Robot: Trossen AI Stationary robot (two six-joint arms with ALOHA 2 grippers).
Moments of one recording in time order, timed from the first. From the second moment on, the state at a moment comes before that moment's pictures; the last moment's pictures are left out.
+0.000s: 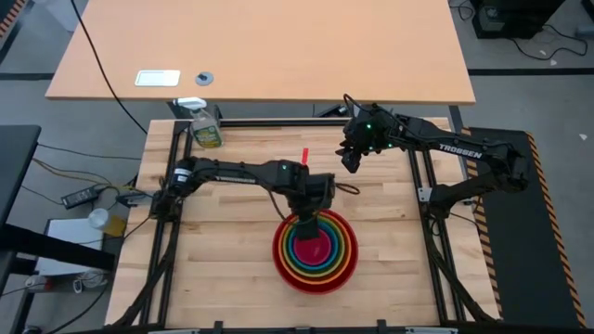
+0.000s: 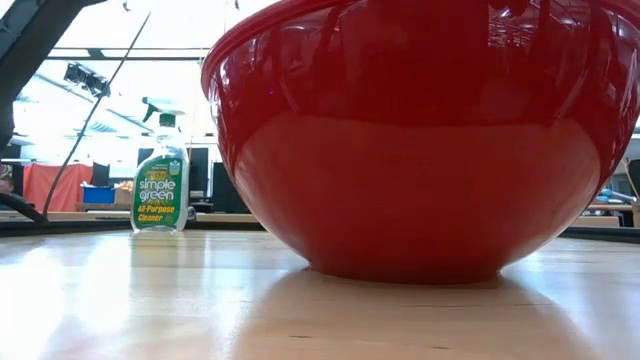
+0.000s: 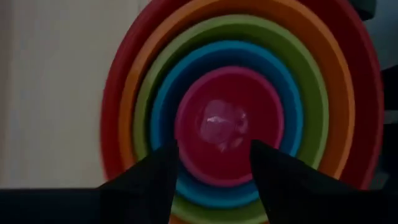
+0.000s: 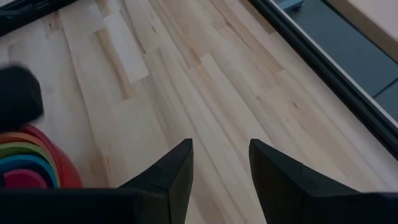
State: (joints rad) left arm -0.05 2.10 2.02 -1.09 0.24 -0.24; right arm -0.43 1.29 1.12 -0.63 -0.08 0.13
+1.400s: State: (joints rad) left arm 0.19 0.65 0.54 -0.28 0.09 -0.46; right arm -0.31 0.64 0.64 0.01 0.09 0.54
